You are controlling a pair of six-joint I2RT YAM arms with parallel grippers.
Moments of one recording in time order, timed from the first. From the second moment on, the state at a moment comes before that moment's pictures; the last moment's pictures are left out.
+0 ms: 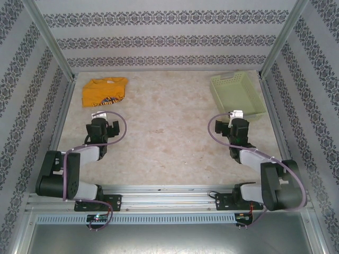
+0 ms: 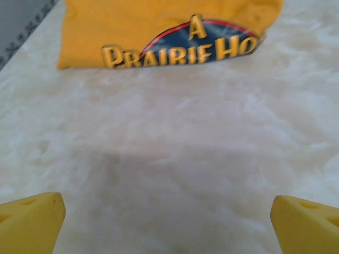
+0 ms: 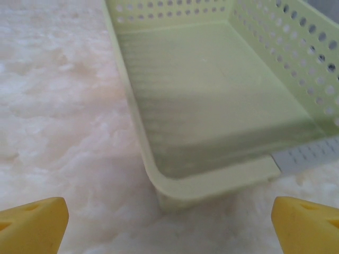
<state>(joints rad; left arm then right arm) -0.03 1.42 0.42 0.46 -0.25 -0.07 0.08 1.29 0.37 0.45 0.16 0.05</state>
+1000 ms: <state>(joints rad) -0.02 1.59 0.37 0.84 -0.20 -0.02 0.03 1.50 0.37 0.80 0.11 0.03</state>
